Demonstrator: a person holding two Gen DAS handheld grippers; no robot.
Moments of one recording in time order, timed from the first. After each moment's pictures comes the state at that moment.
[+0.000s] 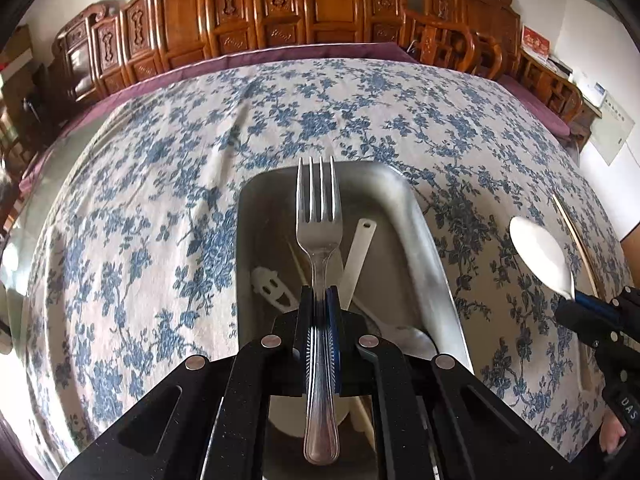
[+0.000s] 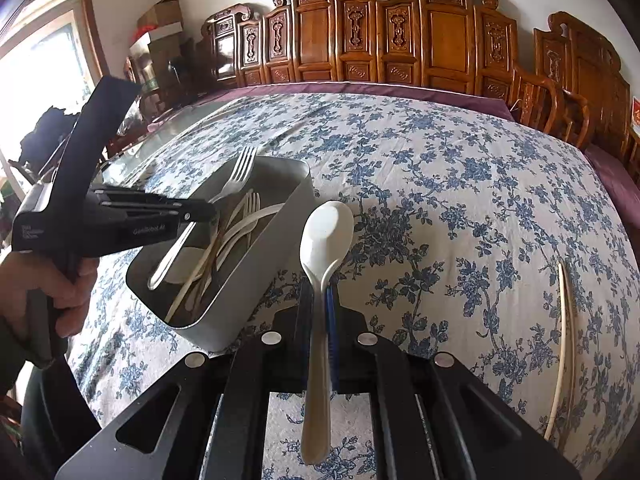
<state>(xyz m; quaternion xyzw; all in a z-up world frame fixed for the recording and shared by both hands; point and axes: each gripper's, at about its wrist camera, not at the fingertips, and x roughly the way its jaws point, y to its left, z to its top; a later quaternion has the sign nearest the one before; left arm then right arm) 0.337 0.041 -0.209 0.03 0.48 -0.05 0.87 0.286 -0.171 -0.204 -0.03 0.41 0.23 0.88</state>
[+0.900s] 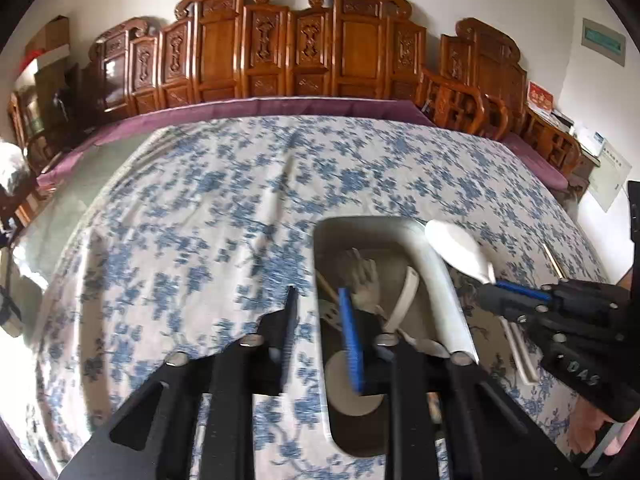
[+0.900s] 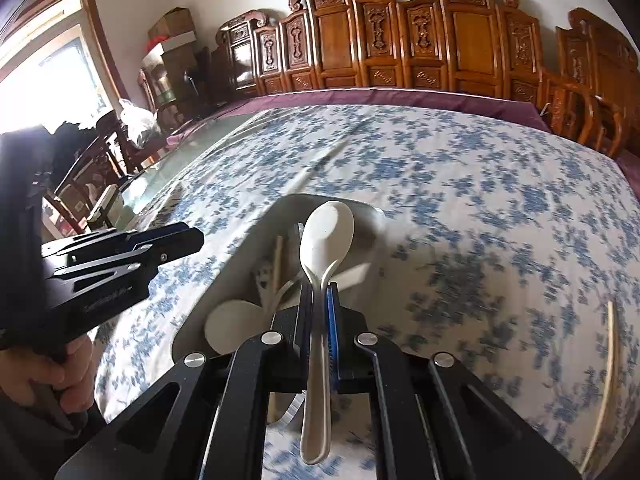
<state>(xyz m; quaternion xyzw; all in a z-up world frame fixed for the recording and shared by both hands) 0.298 0.091 -0.168 -0.01 0.39 -0.03 0.92 0.318 -0.097 -0.189 0.00 0.41 0.27 0.87</state>
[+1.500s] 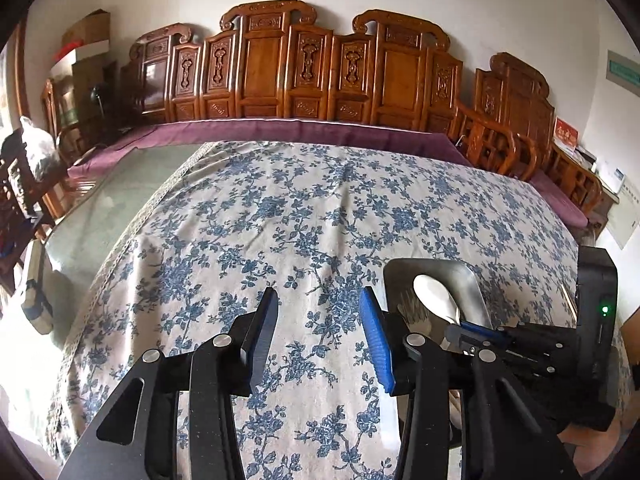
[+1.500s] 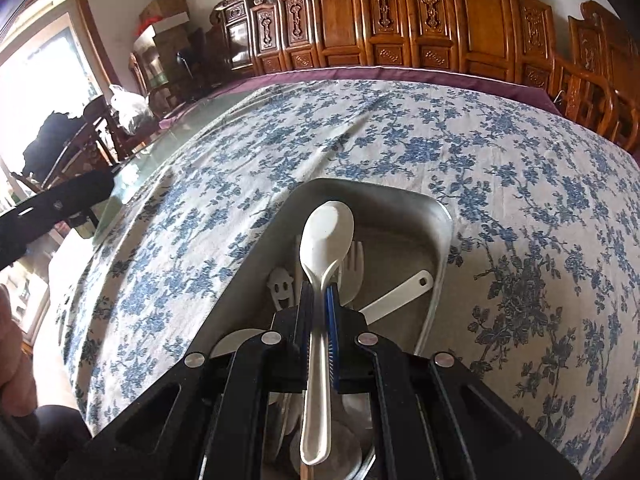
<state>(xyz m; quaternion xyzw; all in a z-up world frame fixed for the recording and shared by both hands) 0.289 0.144 -0.136 -0.04 0.36 0.02 0.93 0.344 -0.042 -0.220 -0.01 0.44 0.26 0.86</state>
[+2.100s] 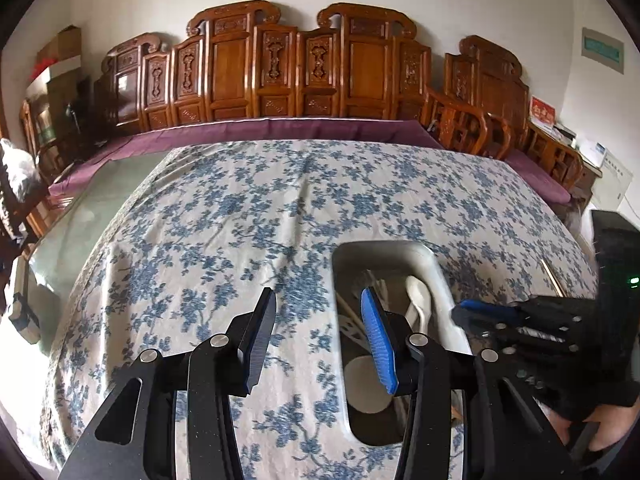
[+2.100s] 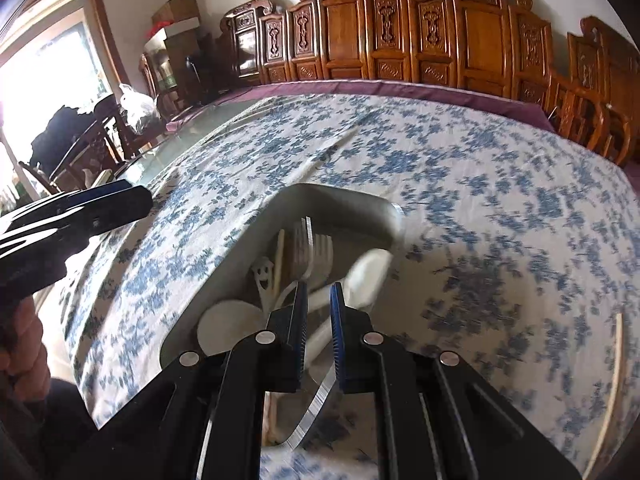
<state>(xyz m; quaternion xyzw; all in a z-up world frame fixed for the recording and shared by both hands) 0.281 0.097 -0.143 -0.01 0.37 -0.03 0.93 0.320 -0.088 -0.199 -0.03 0.41 0.27 0.87</state>
